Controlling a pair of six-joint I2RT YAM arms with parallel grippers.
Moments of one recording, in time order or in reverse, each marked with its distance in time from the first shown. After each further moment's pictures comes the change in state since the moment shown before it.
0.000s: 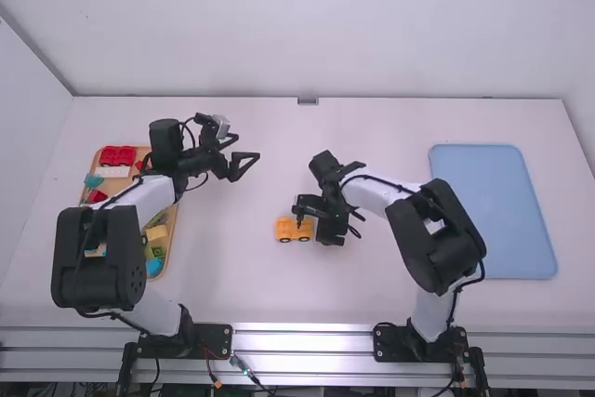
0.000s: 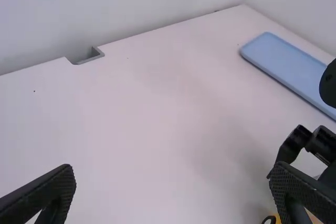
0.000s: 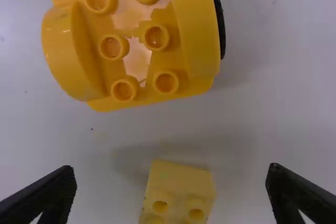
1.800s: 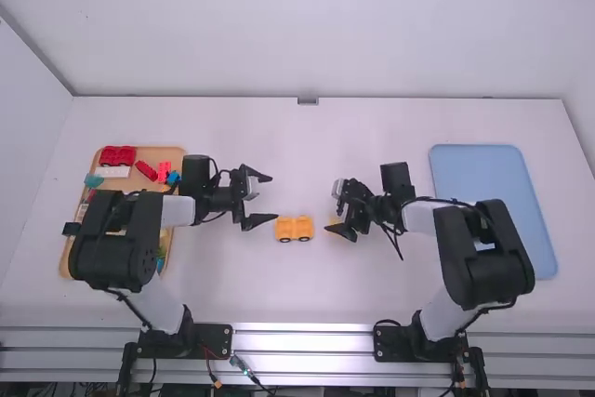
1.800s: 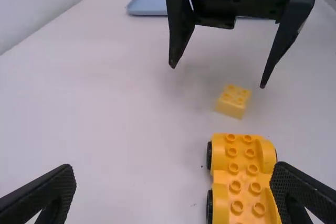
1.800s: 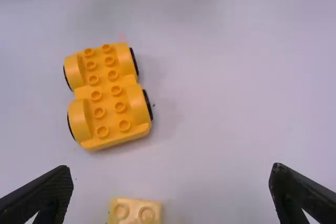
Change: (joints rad) left arm -0.127 0.137 -0.204 0.063 0.227 0.724; right arm -0.383 -0.155 -0.452 0.753 -0.733 -0.025
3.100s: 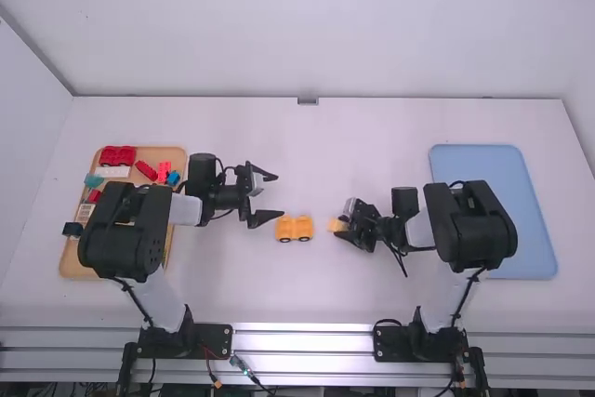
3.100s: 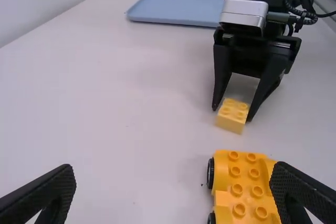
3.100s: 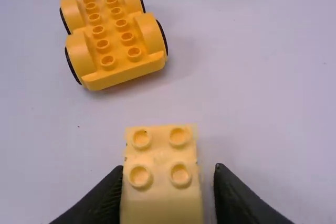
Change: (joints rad) left arm -0.030 0.046 0.000 0.162 0.006 -0.178; right arm -0.084 0.200 -0.183 0.412 -0.089 0.043
